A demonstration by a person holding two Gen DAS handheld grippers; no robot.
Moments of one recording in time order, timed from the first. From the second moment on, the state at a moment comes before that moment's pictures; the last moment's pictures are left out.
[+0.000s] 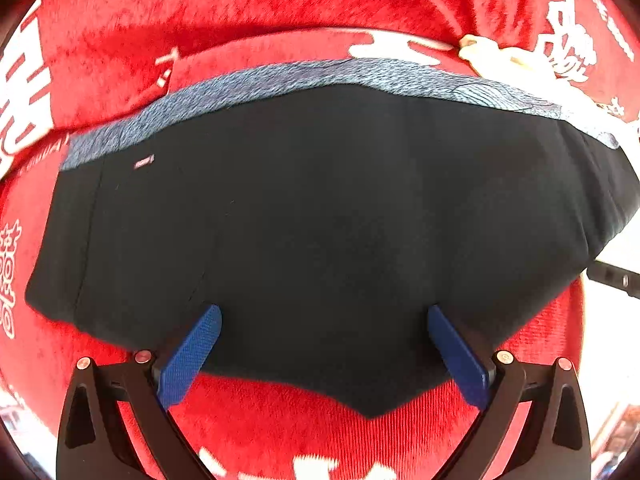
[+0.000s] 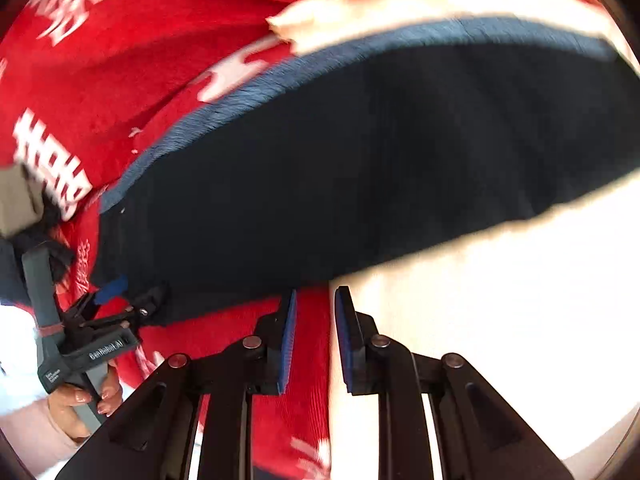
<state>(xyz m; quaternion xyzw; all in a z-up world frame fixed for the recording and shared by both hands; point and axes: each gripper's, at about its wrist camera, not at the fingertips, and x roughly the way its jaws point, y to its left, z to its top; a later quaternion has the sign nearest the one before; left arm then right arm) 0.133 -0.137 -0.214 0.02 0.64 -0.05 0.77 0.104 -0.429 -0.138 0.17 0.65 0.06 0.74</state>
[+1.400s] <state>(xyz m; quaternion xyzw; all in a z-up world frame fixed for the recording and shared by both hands) 0.155 -0.192 -0.197 0.05 0.65 0.02 0.76 0.048 -0.538 -0.120 0.18 0.65 -0.05 0.73</state>
